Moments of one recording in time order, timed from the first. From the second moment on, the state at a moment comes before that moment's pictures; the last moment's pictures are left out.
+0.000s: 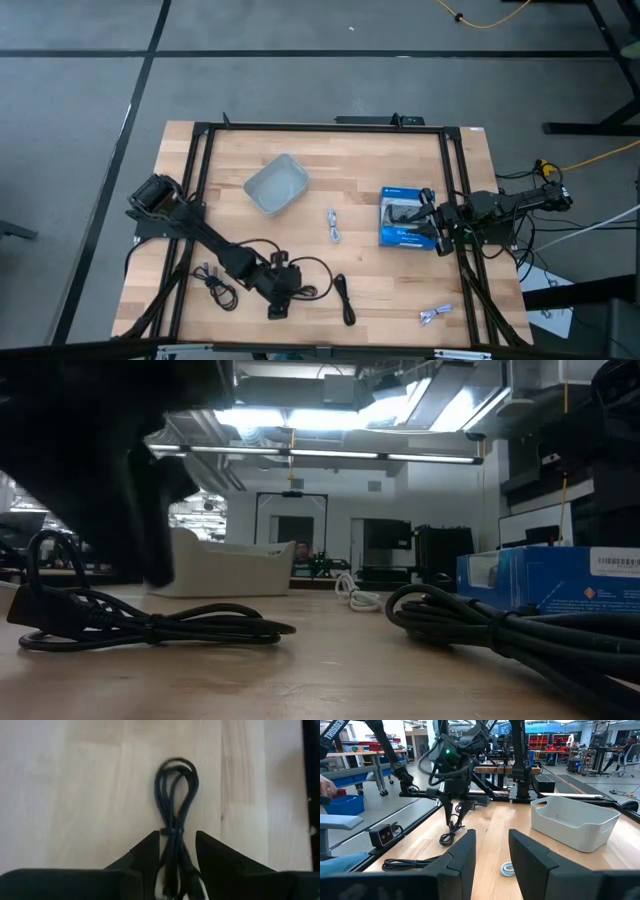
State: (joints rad) left arm -0.58 1.82 1.05 -0.23 -0.22 -0.66; right arm 0.25 0.03 0.01 0.03 0.02 0.02
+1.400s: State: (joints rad) left arm -0.38 1.60 1.21 -0.57 -0.65 -0.55; right arm 0.25 0.03 0.01 0.03 0.02 0.02
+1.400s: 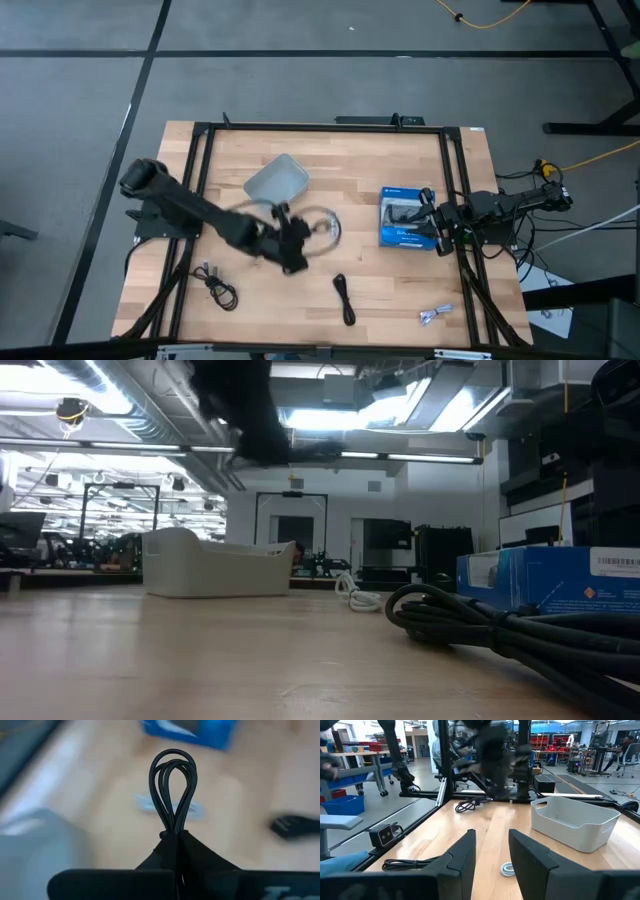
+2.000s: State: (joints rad) left arm 0.07 1.44 1.17 -0.98 -0.45 -0.53; right arm 0.25 0.03 0.01 0.03 0.02 0.02
